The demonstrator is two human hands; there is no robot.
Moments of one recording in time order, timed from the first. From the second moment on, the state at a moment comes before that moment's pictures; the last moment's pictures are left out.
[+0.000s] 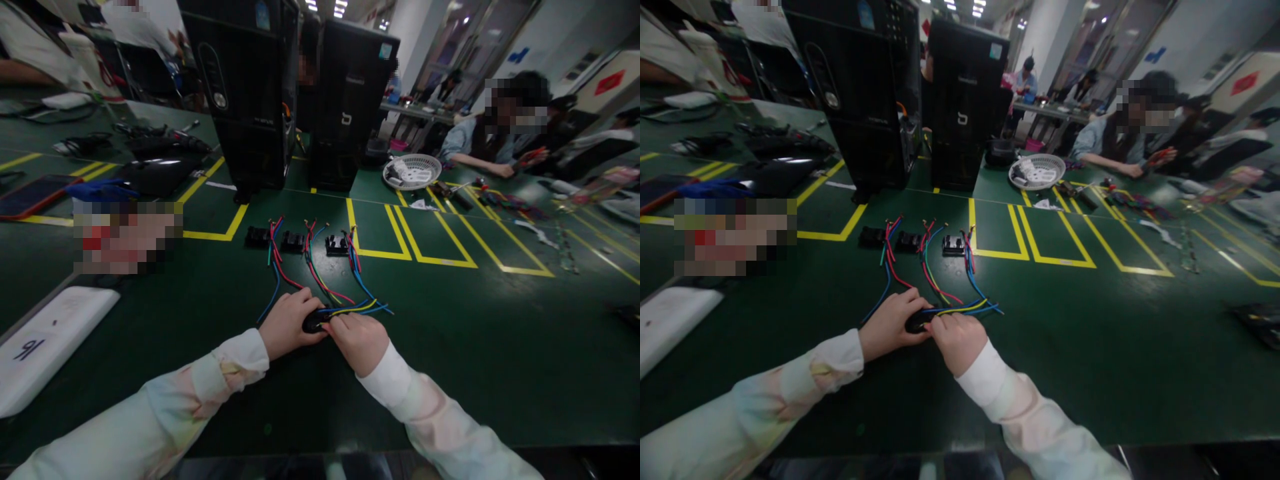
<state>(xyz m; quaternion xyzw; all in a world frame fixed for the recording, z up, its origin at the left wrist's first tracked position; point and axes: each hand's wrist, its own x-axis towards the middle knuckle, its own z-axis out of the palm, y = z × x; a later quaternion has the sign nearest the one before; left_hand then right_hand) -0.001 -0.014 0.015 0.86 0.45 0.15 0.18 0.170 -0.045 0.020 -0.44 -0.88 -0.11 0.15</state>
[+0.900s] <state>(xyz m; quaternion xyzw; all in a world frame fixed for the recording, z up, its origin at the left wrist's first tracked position) -0.002 -0.014 0.014 0.86 0.44 0.16 0.17 0.166 -0.046 0.021 -0.45 -0.87 -0.12 0.16</state>
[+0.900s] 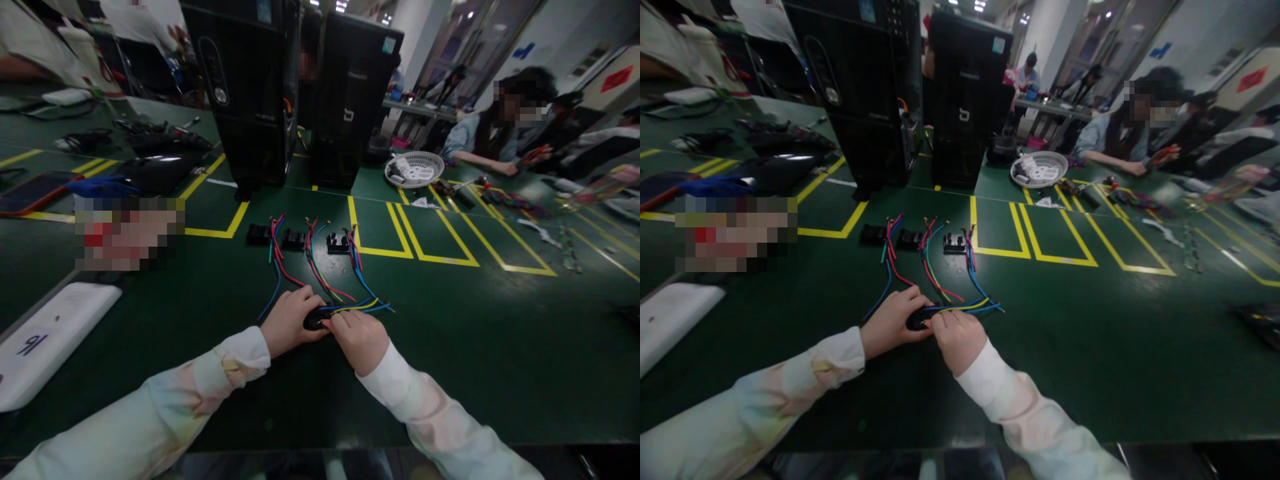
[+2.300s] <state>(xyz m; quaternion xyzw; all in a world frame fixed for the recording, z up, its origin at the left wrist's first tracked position) -0.001 -0.014 0.014 0.86 0.45 0.16 0.19 0.166 -0.052 0.020 -0.51 -0.85 -0.08 0.12</state>
